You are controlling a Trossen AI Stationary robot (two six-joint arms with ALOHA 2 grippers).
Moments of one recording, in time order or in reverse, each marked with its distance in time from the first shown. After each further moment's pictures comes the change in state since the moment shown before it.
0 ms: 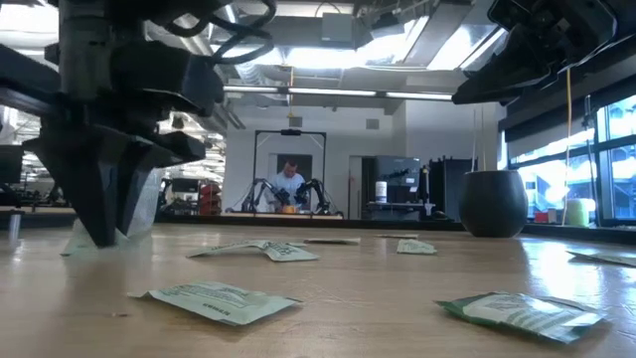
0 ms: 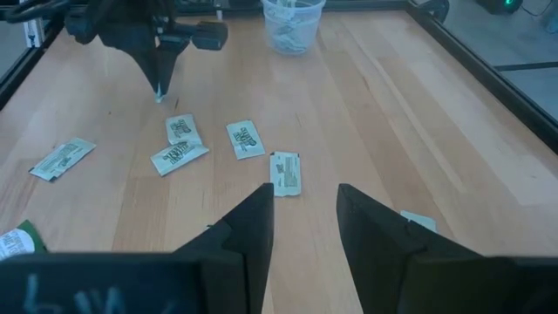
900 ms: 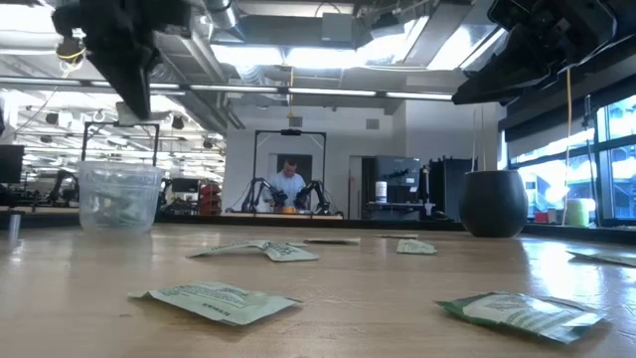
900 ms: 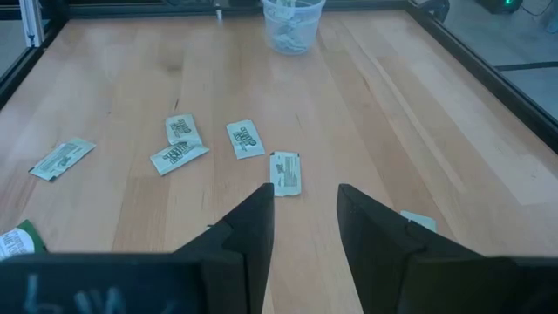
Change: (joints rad) left arm 0.195 -0.503 0.029 -0.581 -0.373 -0.244; right arm 0.000 0.000 0.000 -0.001 0.000 0.000
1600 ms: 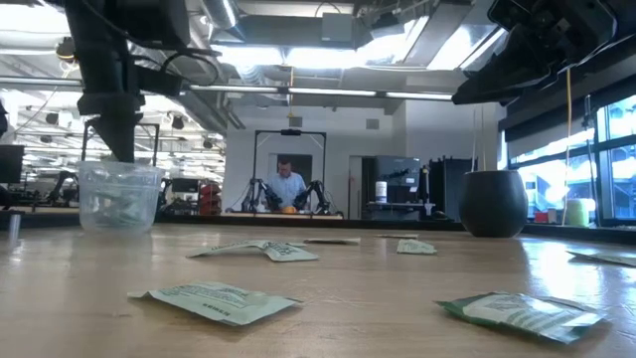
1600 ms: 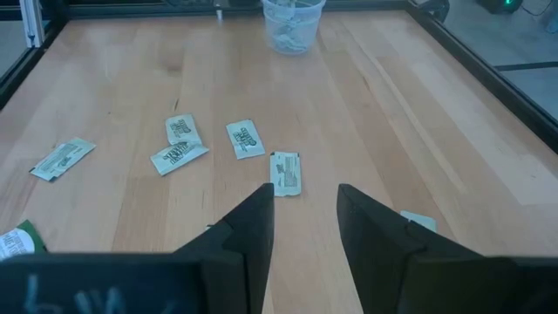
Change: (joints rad) left arm 0.247 -0.080 -0.251 0.111 -0.024 0.007; right arm 0.000 0.000 0.000 0.001 0.000 0.000
